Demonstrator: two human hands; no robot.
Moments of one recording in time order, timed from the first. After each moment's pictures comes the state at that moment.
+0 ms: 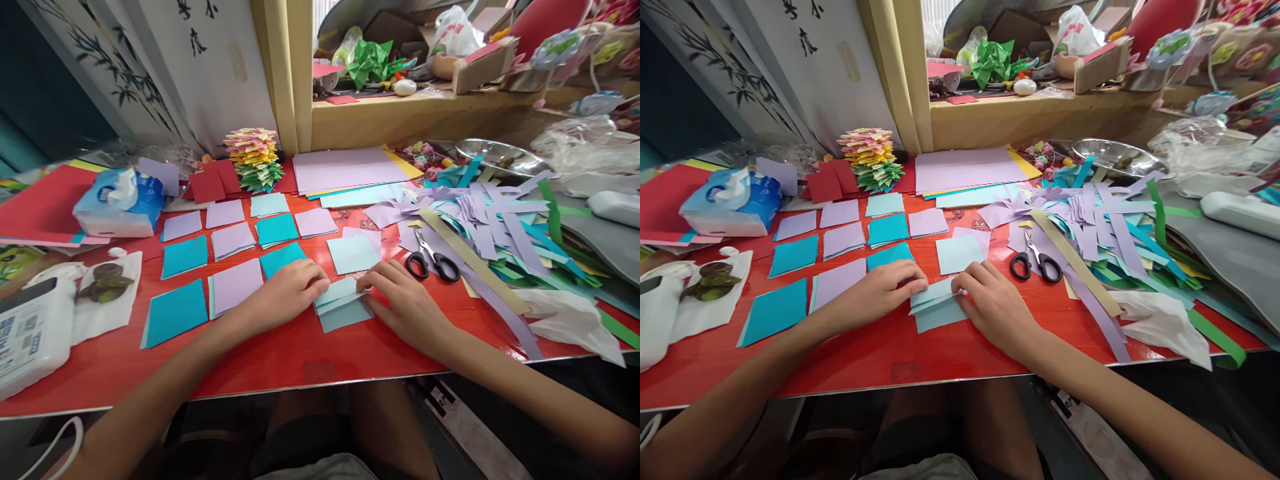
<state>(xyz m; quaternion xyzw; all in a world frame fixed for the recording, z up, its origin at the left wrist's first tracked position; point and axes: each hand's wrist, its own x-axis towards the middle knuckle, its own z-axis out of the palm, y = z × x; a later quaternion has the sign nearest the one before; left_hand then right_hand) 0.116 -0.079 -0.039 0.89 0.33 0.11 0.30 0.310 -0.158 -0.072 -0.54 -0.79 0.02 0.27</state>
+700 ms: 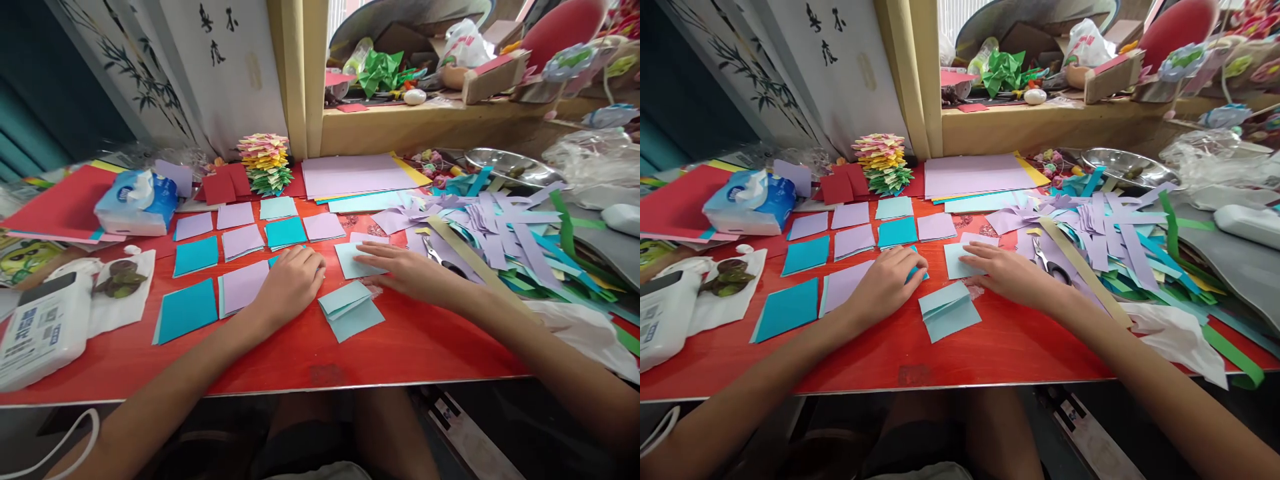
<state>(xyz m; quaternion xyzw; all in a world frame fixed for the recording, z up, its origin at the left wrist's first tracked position) 0.114 -0.067 -0.056 0.93 0.33 0.18 0.02 0.353 -0.105 -0.063 -0.48 -0.86 0.05 0.15</state>
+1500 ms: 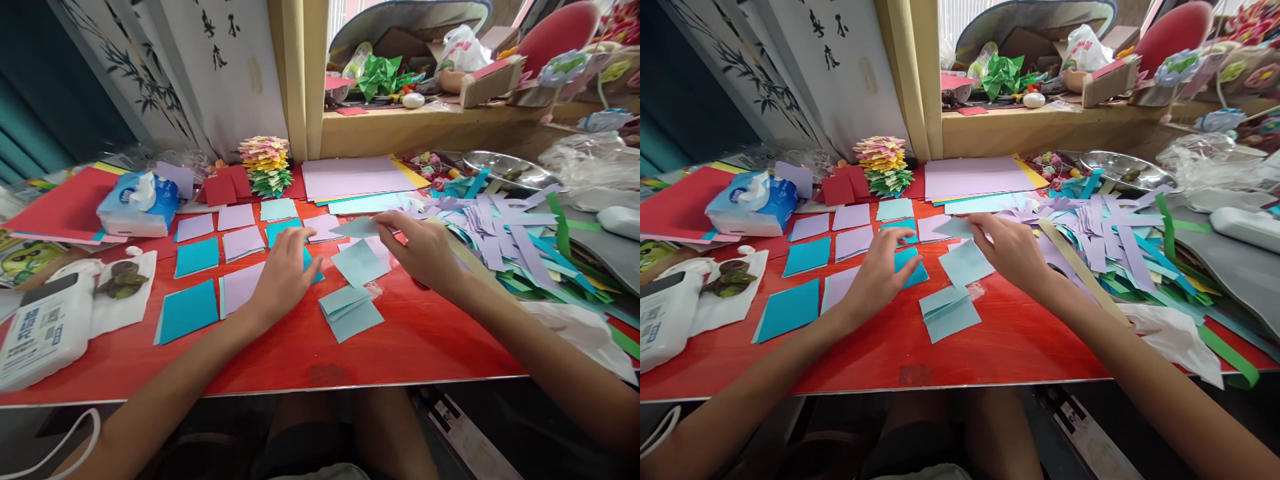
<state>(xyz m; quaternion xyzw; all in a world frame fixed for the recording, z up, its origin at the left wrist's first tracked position) 0.113 -0.064 -0.049 0.85 0.39 0.33 0.12 0.331 -0.098 -0.031 -0.58 -0.73 -0.04 0.37</state>
